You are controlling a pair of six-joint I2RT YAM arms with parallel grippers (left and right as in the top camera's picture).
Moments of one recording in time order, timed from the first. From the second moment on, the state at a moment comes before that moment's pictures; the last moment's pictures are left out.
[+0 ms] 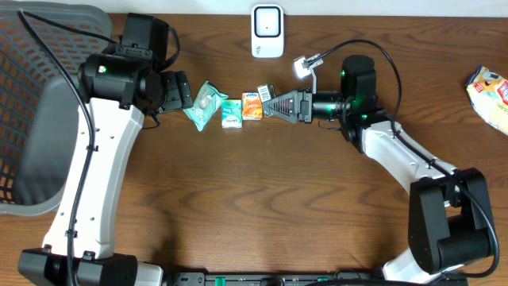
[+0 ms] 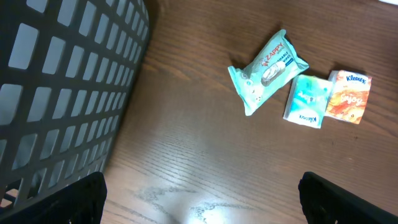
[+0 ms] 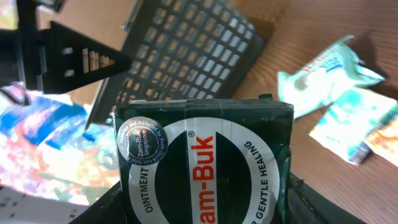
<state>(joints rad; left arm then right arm) -0.17 1.60 1.75 -1.34 -0.21 -0.38 0.26 1.76 1.05 0.26 -1.16 0.58</state>
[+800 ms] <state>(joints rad) -0.17 1.60 1.75 -1.34 -0.21 -0.38 0.26 1.76 1.05 -0.24 -0.20 0.15</state>
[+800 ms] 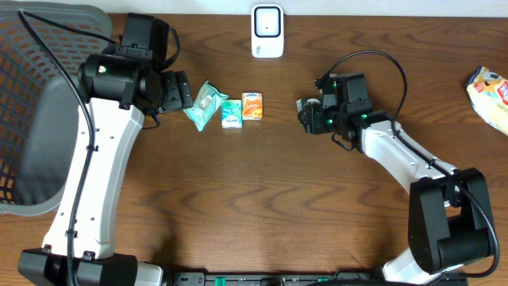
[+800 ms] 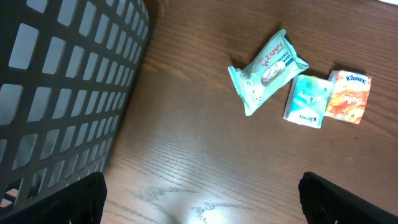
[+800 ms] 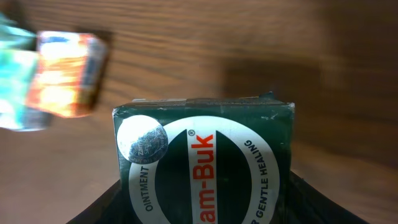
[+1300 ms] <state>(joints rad) -0.17 1.60 1.75 -1.34 -0.21 -0.38 0.29 1.76 1.21 -0.17 0.16 -0.07</state>
